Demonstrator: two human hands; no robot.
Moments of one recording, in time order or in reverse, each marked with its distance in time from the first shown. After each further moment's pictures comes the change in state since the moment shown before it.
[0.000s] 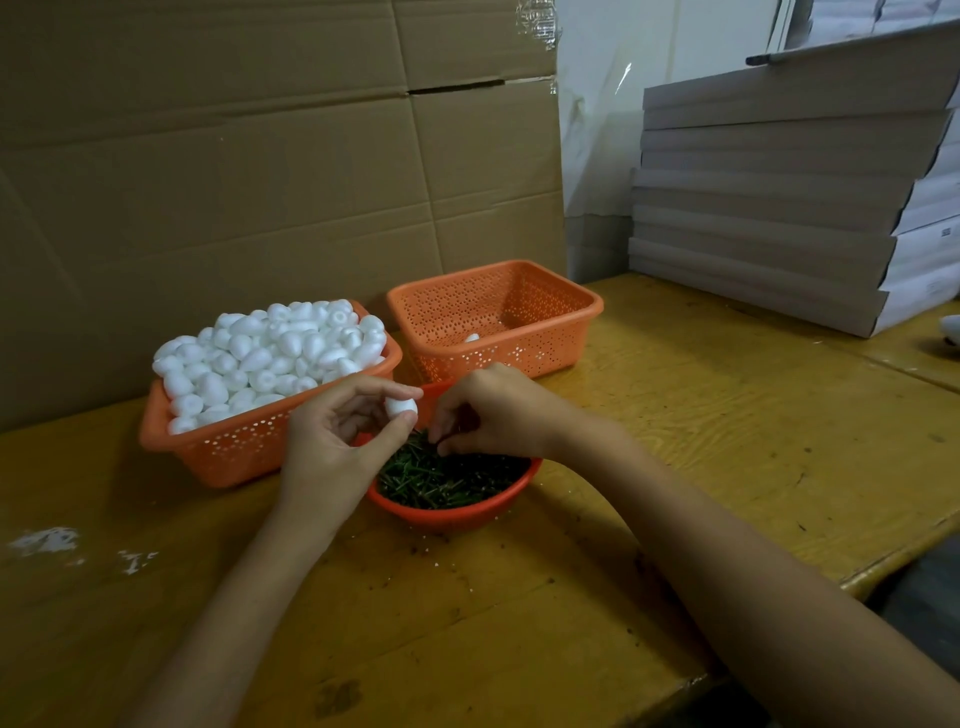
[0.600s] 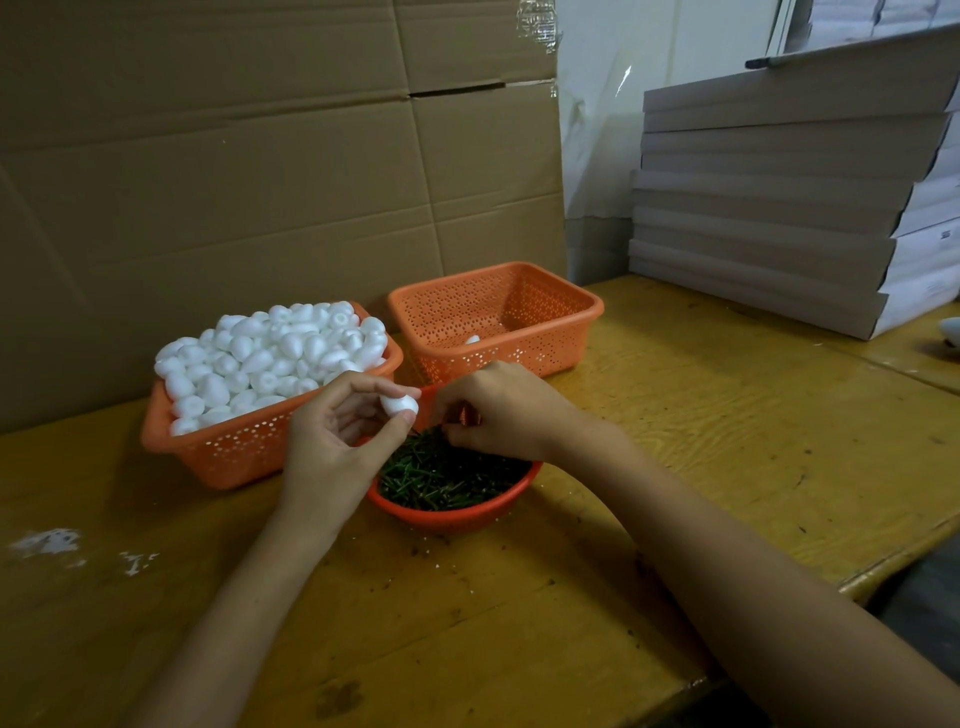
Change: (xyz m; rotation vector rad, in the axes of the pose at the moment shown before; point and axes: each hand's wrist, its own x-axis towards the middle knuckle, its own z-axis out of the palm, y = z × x) left_hand -0.001 0.003 0.001 -0.024 0.023 -0.027; right_hand -0.001 -0.006 -0.003 -0.159 0.055 0.003
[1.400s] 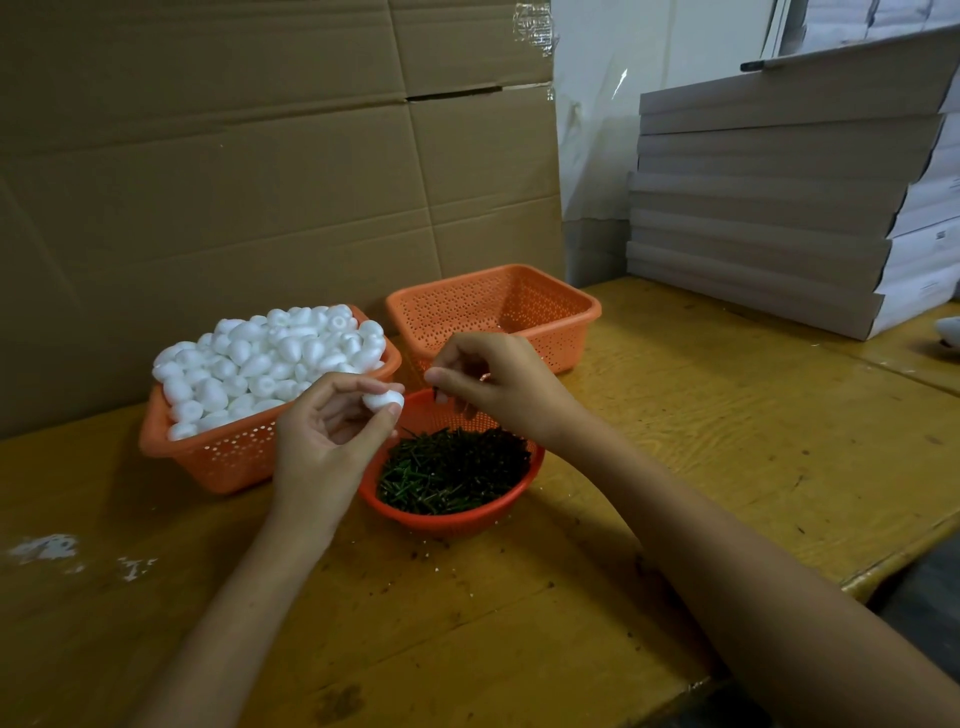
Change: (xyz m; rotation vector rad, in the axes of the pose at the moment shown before) left_hand 0.003 -0.006 -0.002 -0.082 0.083 -0.052; right_hand 0.002 0.004 -0.002 0.528 0.331 0.065
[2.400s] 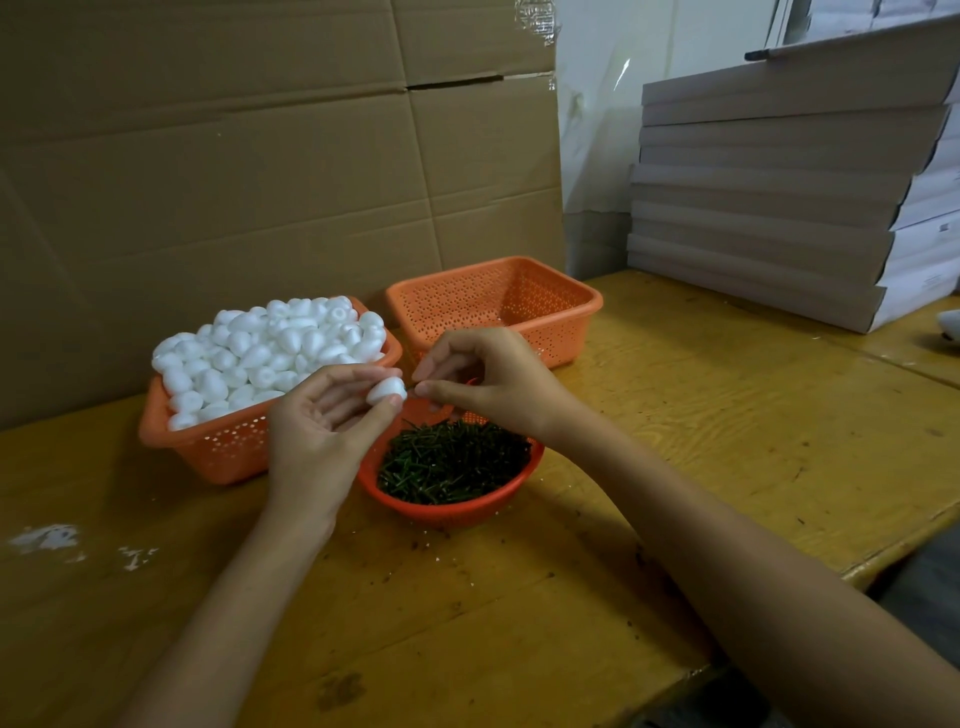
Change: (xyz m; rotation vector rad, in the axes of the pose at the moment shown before) left_hand 0.001 -0.001 -0.002 -0.084 0.009 -0.009; right_hand -0.003 -0.004 0.004 0.241 -0.077 0.008
